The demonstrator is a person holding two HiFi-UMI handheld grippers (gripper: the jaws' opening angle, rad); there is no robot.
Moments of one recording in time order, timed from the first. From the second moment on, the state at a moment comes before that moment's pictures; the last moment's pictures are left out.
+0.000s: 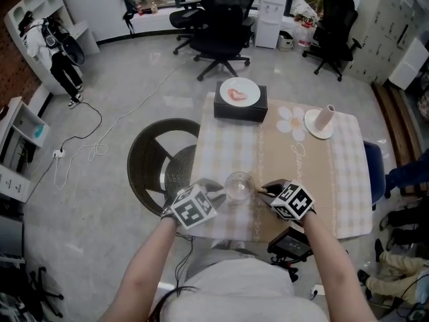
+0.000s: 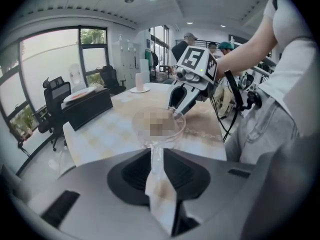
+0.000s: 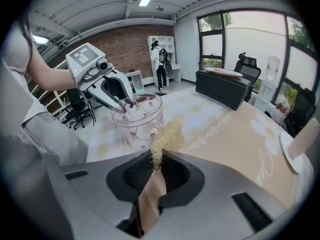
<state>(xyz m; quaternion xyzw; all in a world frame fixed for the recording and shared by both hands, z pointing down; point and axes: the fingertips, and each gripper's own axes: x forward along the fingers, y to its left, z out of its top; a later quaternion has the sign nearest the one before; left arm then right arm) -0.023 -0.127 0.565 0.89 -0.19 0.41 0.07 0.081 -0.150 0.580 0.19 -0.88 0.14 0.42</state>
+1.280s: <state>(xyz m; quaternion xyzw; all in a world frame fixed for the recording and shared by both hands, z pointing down) -0.008 -0.126 0.555 0.86 -0.12 0.46 -0.20 0.072 -0.169 0.534 0.11 -0.93 0.00 0.36</state>
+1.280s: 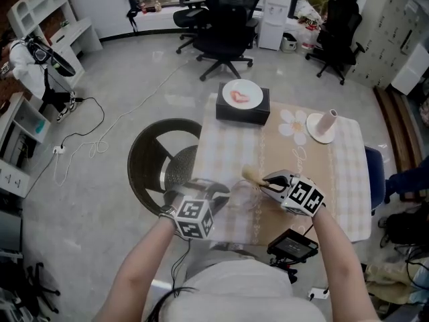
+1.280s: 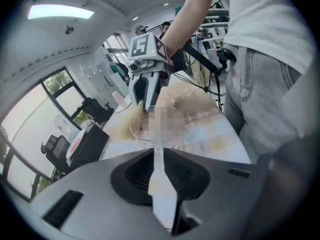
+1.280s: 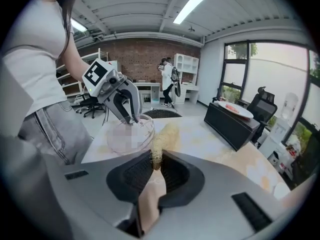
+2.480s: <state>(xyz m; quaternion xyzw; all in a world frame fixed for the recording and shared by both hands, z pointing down) -0.003 -0.133 0.552 0.83 -0.11 0.47 -0.28 0.075 -0.167 0.489 0.08 -0.94 -0.08 0.32</state>
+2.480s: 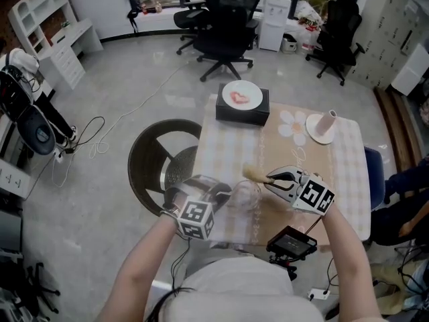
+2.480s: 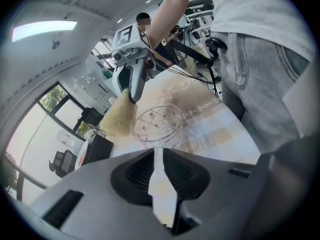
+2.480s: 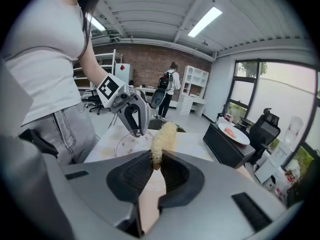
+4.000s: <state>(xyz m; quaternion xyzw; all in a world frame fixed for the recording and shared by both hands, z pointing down) 0.007 -0.129 0.544 0.78 -0.09 0.49 -0.38 0.073 -0.185 0.520 0.00 -0.91 -0.09 0.41</state>
